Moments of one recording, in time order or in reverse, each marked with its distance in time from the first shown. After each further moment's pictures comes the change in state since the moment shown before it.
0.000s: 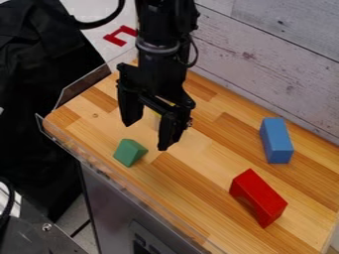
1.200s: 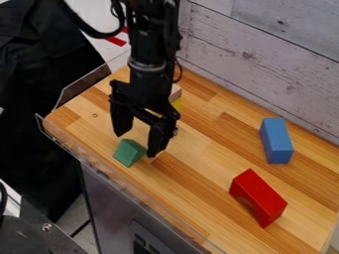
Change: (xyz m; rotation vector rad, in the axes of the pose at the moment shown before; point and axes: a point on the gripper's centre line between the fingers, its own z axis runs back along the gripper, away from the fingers) arm 0.011 0.030 -0.045 -0.006 0.076 0.056
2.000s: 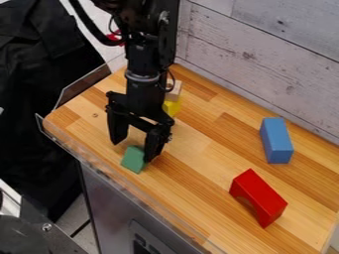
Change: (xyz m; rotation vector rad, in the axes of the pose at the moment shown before) arm 0.006 0.015 -0.021 -0.029 0.032 0.069
